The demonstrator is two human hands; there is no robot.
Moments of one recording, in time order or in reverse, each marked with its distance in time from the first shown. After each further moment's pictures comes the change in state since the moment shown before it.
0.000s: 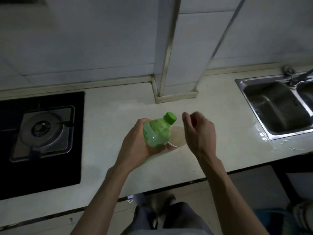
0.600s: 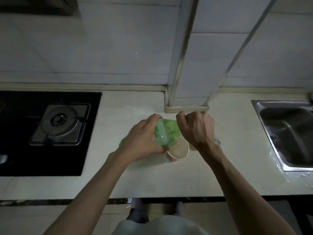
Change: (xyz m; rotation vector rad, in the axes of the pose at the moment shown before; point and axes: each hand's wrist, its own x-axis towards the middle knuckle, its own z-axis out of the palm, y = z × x) left_hand 0.016 0.055 -0.010 0.288 -0.024 0.047; right_hand 0.059 -0.009 -0.010 -0.136 -0.034 -0.409
